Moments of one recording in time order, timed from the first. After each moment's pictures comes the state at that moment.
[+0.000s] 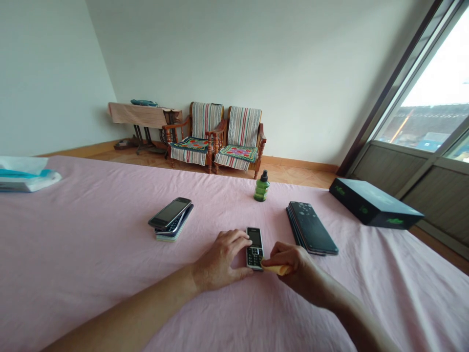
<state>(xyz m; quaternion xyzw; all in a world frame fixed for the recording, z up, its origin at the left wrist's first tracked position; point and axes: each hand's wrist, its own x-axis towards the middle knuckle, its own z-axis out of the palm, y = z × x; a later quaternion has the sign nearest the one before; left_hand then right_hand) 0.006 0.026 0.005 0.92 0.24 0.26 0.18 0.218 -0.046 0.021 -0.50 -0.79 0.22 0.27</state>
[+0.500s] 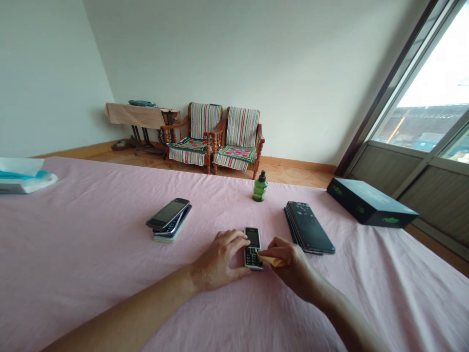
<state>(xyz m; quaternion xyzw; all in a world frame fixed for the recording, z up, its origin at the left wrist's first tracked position) 0.007 0.026 0.004 0.92 0.24 0.26 0.18 0.216 -0.042 0.012 -0.53 -0.76 0.20 0.30</state>
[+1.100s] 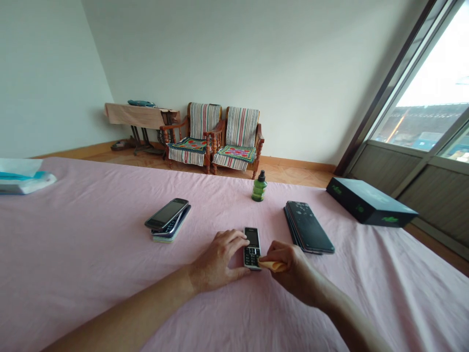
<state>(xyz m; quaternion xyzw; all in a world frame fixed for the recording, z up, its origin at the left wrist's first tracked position) 0.006 0.027 0.003 0.92 0.24 0.26 0.18 0.213 -0.045 0.013 -0.53 -0.78 0.20 0.27</state>
